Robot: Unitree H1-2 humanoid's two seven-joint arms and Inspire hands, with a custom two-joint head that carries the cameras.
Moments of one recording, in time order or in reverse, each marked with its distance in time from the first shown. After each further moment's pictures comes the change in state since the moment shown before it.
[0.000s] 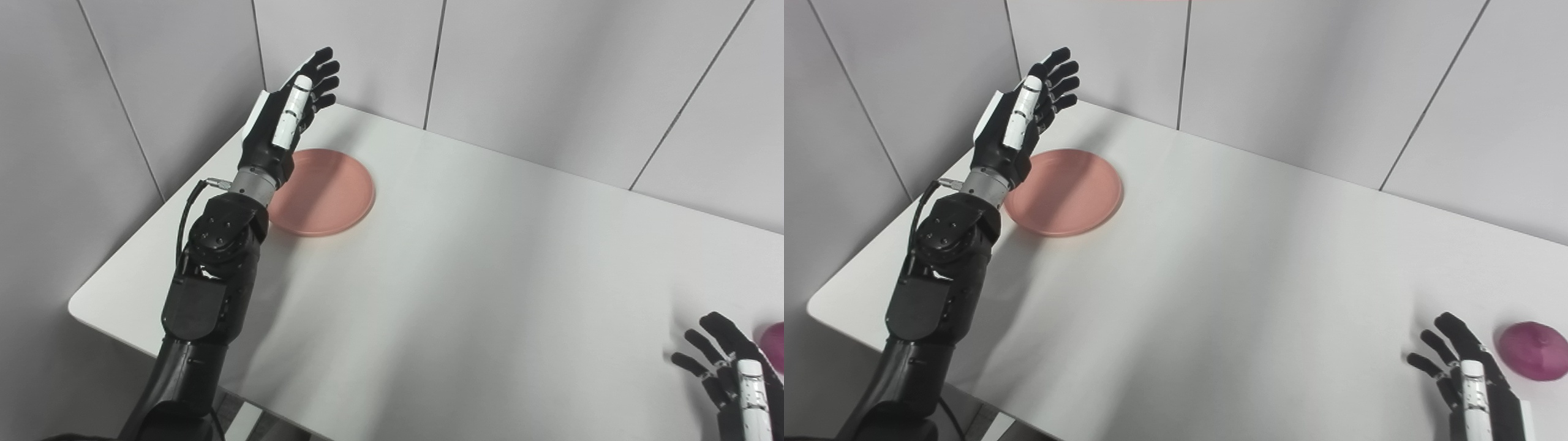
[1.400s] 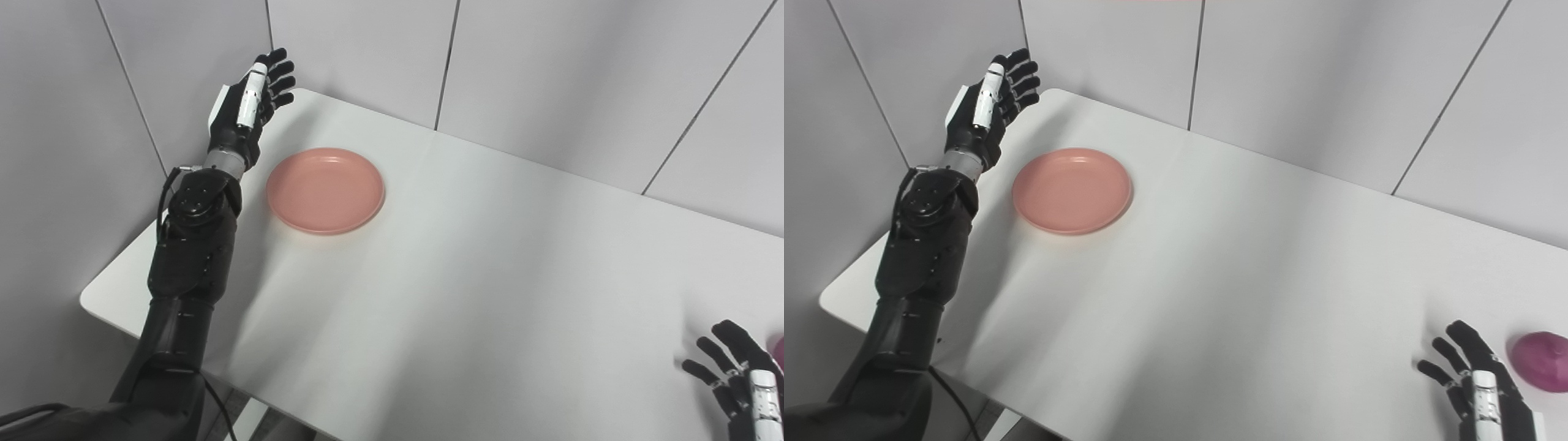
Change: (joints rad) left arm -0.068 0.096 0.123 0.266 -0.068 -0.020 0.010; right arm 0.000 -0.004 -0.001 0.001 0.008 0.000 0.004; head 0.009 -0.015
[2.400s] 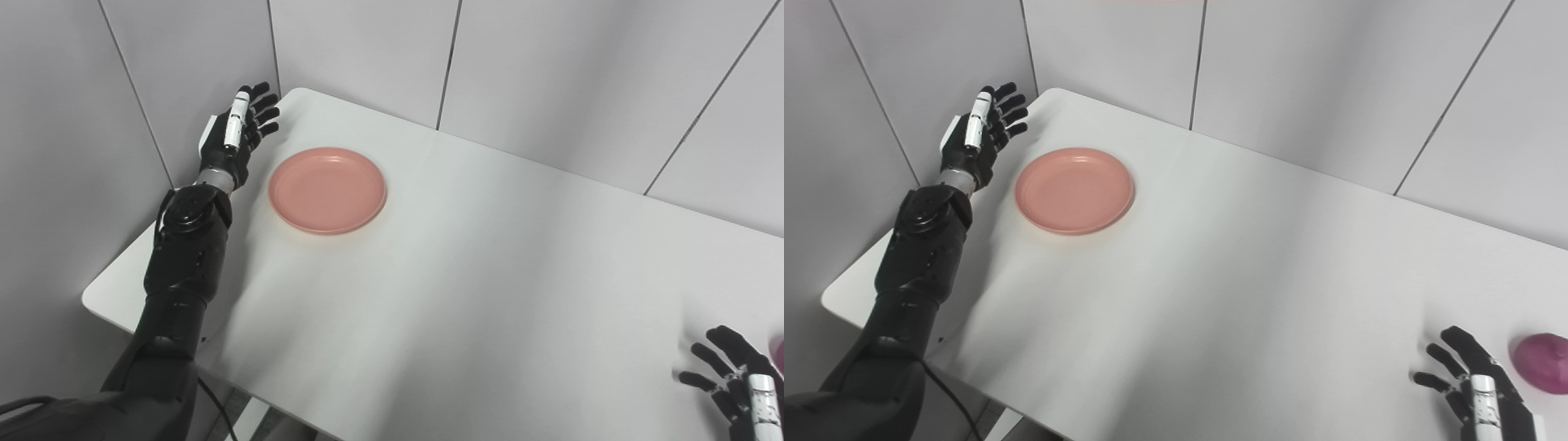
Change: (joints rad) left arm -0.025 0.038 0.014 0.298 -0.088 -0.099 -0.038; right arm 0.000 -0.010 0.001 0.016 -0.009 0.000 0.011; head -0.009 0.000
